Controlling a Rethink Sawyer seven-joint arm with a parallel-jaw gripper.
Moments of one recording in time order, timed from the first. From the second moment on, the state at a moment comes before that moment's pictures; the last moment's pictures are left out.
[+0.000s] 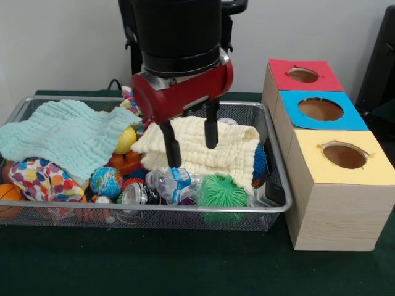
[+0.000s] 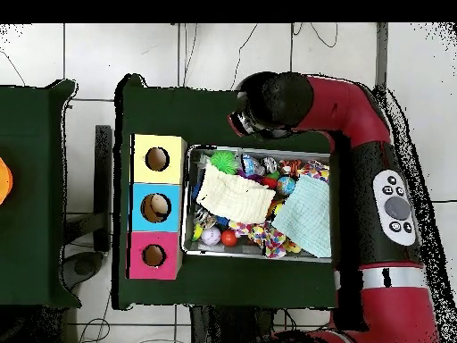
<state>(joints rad) -0.52 -0.53 0.48 1.09 -0.32 1.07 0.99</state>
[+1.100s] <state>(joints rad) -0.59 -0.45 0.51 1.09 -0.41 1.07 0.85</state>
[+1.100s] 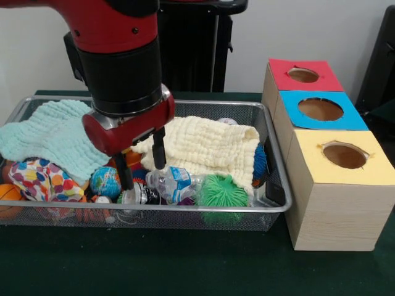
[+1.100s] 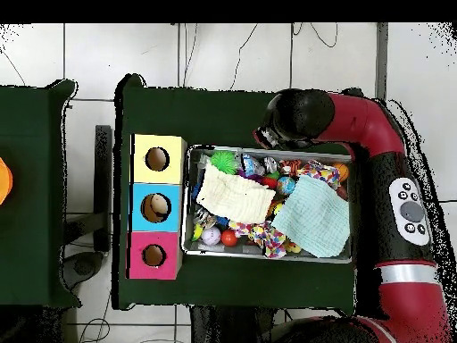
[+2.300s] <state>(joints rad) -0.61 -0.49 0.53 1.29 -0.42 1.07 0.85</state>
